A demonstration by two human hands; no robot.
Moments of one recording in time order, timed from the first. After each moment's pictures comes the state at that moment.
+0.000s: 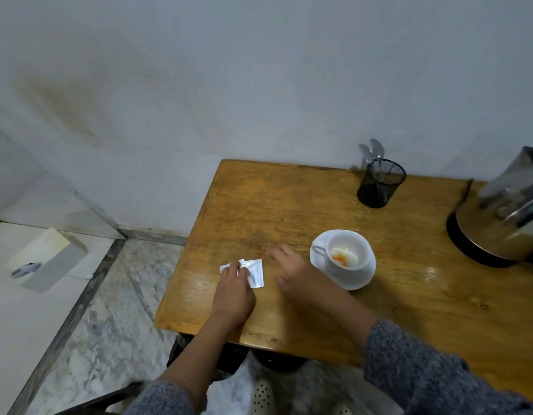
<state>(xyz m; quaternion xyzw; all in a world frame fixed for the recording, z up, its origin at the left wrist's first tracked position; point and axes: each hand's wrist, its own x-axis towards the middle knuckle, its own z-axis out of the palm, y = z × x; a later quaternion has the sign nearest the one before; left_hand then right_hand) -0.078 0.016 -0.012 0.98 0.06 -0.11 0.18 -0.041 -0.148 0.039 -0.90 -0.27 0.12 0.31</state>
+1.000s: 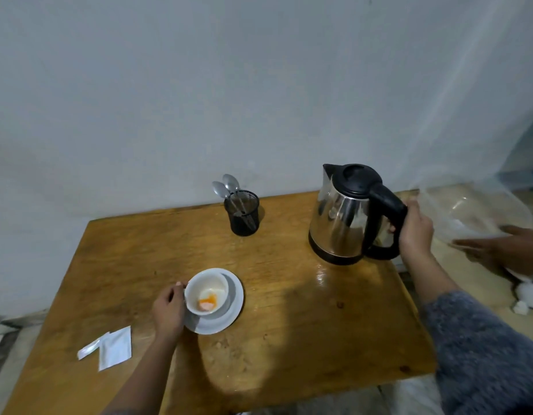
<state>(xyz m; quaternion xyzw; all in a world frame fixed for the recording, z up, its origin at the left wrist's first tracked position) -0.005 -0.146 0.002 0.79 0.24 0.01 0.56 -0.015 -0.556 0.128 -0.67 0.42 -0.23 0.57</state>
